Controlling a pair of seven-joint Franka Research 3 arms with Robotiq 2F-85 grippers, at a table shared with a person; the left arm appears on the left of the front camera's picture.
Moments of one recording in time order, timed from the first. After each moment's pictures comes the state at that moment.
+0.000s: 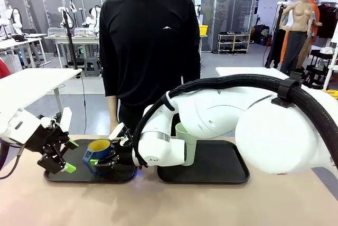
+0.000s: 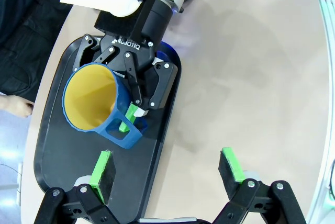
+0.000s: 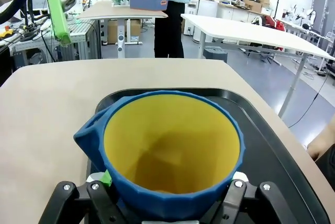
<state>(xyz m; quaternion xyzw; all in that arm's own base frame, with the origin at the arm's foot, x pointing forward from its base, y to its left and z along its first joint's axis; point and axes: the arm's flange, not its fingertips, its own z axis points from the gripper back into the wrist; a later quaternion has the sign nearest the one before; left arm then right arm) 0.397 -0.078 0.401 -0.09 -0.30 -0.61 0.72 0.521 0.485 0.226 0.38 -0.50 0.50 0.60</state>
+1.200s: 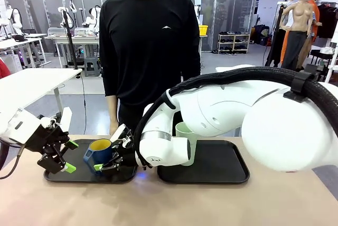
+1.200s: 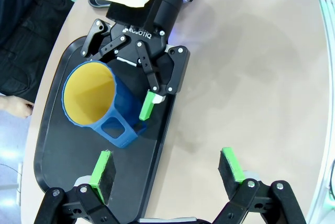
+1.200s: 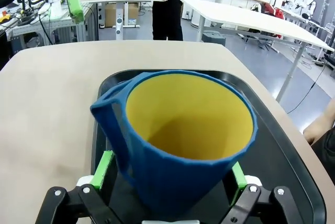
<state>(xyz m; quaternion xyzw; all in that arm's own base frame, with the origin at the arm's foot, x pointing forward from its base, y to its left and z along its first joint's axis) 0.397 -0.078 0.401 -0.09 -0.30 -0.61 0.72 0.509 0.468 0.231 0.35 -0.48 0.51 0.62</state>
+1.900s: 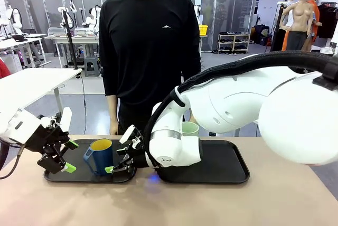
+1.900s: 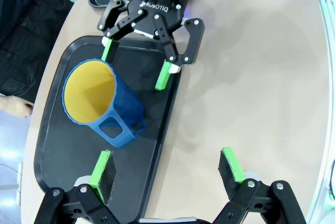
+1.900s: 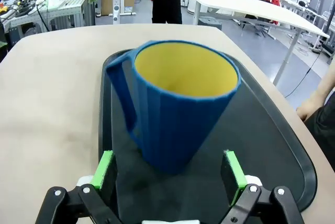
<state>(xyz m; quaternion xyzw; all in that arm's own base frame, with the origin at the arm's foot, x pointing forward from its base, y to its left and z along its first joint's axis) 0.397 -0.078 0.401 -0.09 -0.30 -0.61 0.72 0.494 0.425 0.236 0.33 -0.46 0.51 0.64</state>
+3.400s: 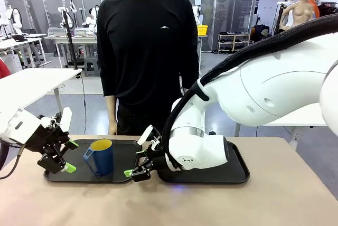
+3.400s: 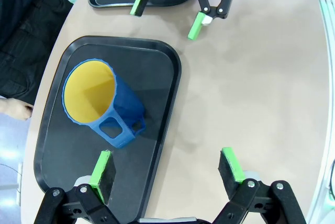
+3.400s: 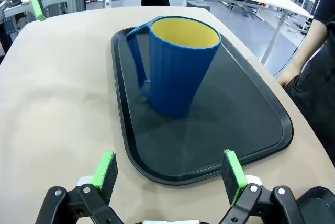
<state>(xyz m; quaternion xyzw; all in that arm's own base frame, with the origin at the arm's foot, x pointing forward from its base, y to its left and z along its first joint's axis) 0.397 -0.078 0.401 -0.09 -0.30 -0.61 0.72 0.453 0.362 0.263 0.29 -0.45 0.51 0.67</state>
